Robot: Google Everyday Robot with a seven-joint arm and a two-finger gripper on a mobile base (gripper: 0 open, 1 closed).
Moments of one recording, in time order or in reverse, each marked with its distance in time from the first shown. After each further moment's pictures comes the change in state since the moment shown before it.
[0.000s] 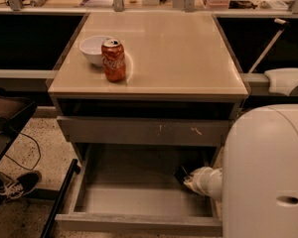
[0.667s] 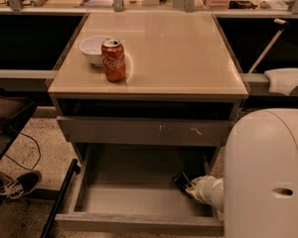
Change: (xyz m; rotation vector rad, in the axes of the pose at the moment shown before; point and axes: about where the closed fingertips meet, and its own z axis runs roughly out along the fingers) arm 0.029 0.015 0.012 -0.004 -0.015 0.003
